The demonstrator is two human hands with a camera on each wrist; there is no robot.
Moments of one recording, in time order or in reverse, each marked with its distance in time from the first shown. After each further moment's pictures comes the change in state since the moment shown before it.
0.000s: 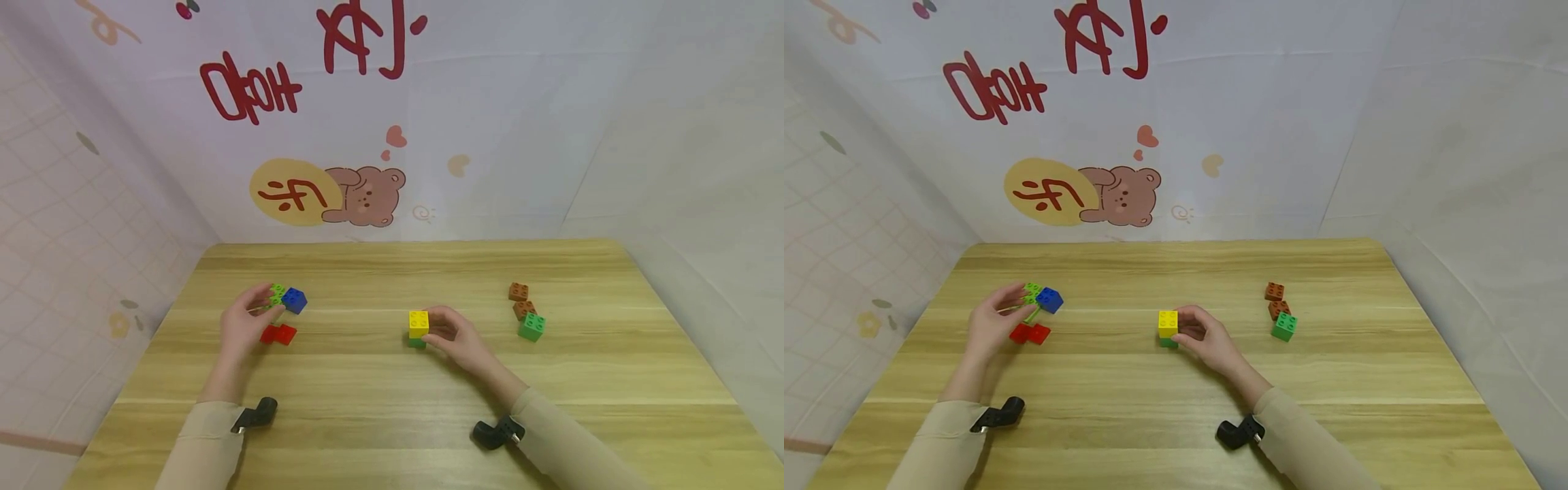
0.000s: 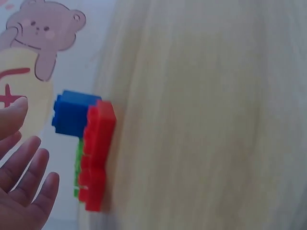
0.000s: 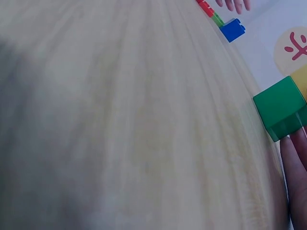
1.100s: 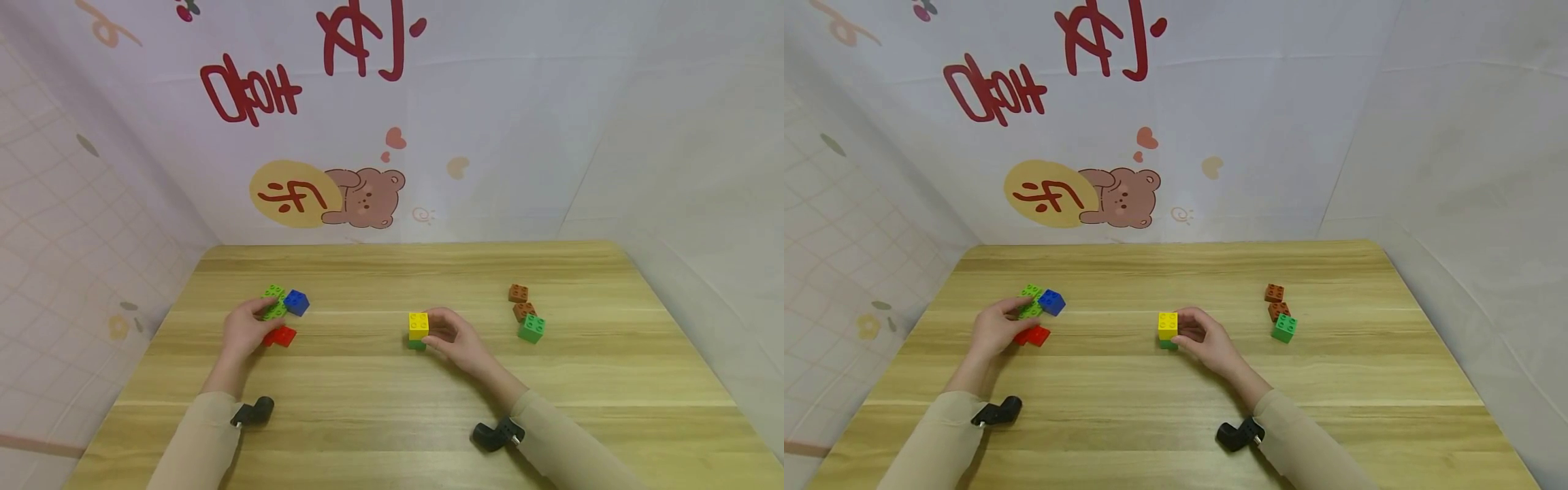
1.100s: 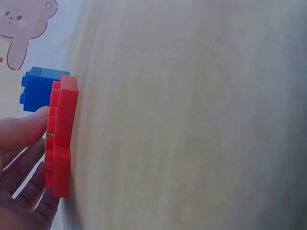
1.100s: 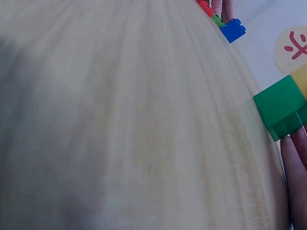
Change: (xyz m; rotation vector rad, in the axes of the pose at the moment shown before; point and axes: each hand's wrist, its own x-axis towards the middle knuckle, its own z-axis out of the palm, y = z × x) left_hand 0.008 -0.021 -0.001 0.245 -0.160 -0.091; right_hand 0.000 0.004 -0.001 -0.018 -0.002 -0.009
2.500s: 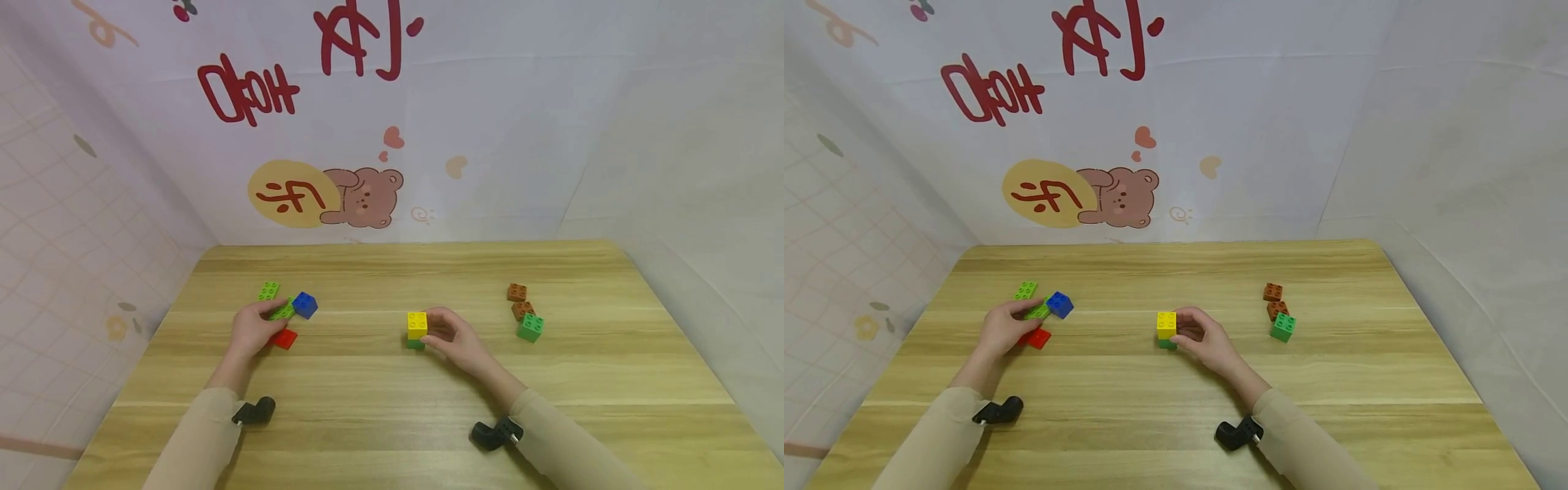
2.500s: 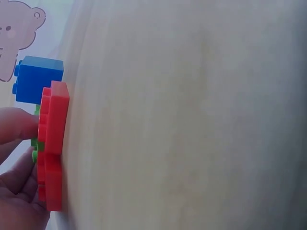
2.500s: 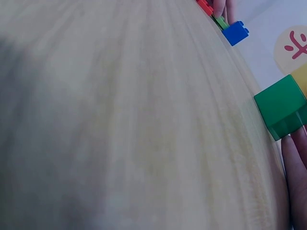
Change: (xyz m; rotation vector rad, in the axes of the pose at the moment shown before) left_hand 0.005 0.002 0.008 -0.066 -0.072 -0.009; right_hand 0.003 0.027 -0.002 -0.022 0.005 -0.032
